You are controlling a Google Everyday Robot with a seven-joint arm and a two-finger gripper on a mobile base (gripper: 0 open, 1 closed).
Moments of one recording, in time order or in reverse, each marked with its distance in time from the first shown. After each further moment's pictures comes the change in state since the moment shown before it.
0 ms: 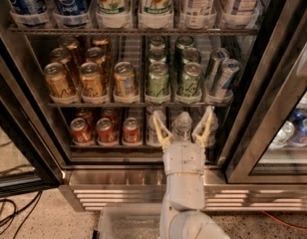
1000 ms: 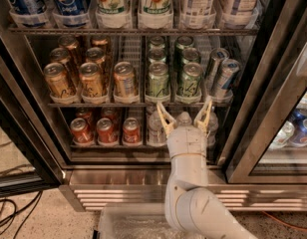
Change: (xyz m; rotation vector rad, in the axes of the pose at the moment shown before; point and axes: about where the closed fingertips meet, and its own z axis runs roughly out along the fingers) arm 0.022 -0.002 0.039 -0.038 0.069 0.098
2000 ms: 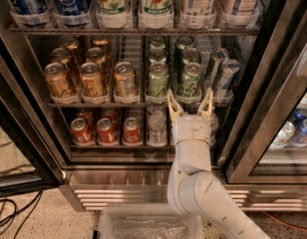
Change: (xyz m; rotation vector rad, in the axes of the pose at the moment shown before) arm 0.009 -0.015 0.031 0.033 0.046 0.028
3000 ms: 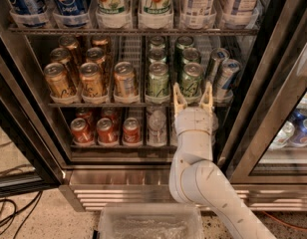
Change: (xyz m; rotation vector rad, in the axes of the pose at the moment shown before) arm 0.007 -0.008 0.024 0.017 0.025 0.018
